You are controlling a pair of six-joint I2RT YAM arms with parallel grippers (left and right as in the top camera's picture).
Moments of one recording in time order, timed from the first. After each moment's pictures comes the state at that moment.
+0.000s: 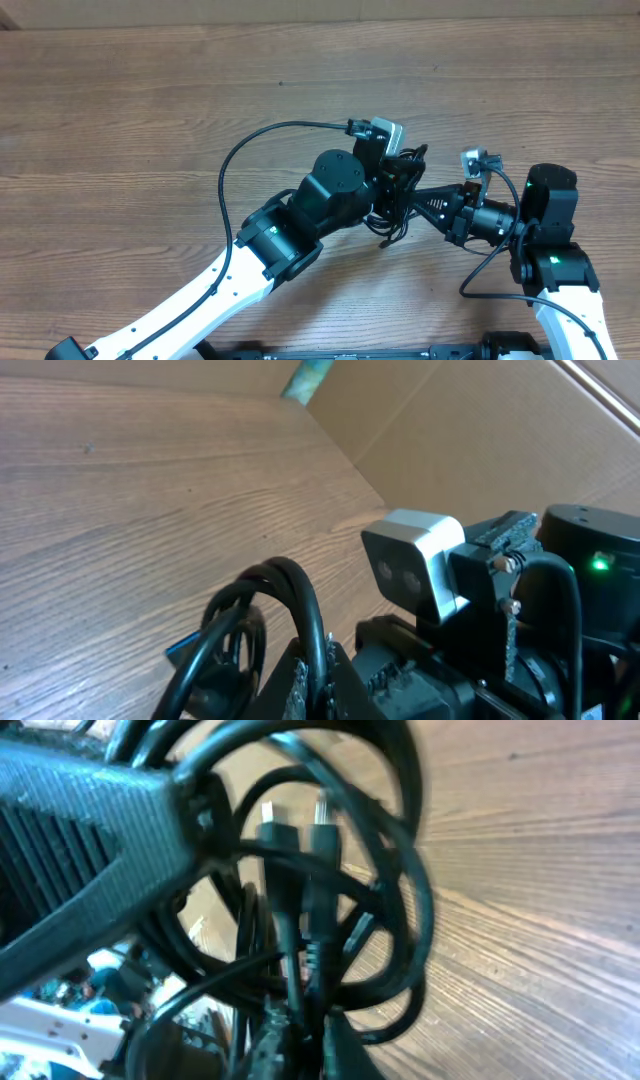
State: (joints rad) left arm -0.84 1.34 1.04 0.00 0.19 -0.57; right arm -0.03 0.95 0.60 -0.24 -1.11 0.21
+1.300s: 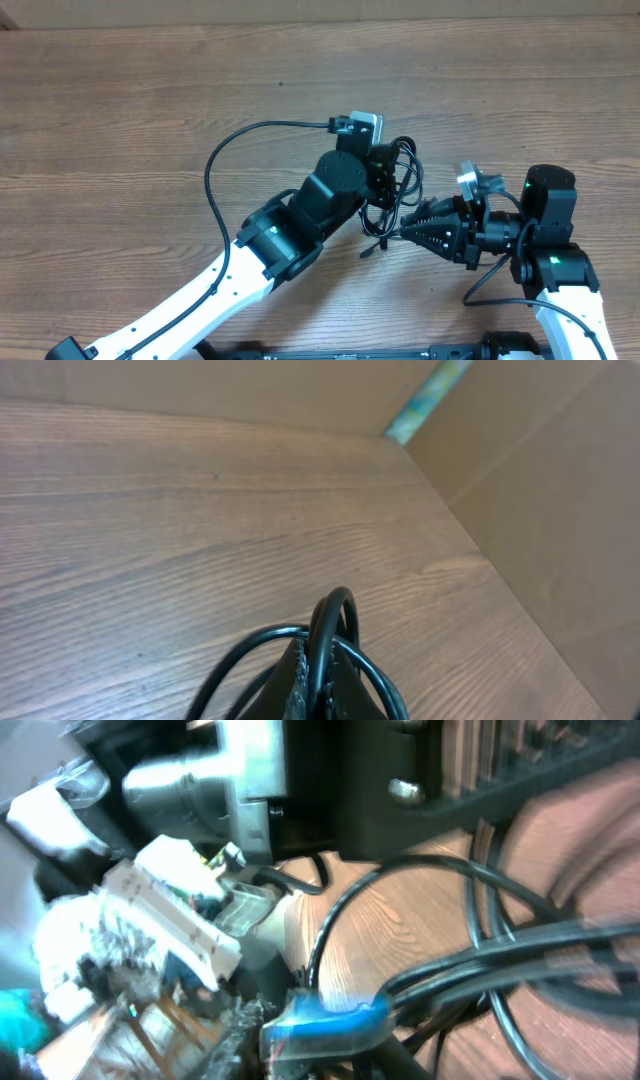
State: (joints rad) left arm -0.83 1.34 1.04 -0.05 -0.08 -0.58; right arm -0.03 0.95 0.60 -0.28 -1.50 -0.01
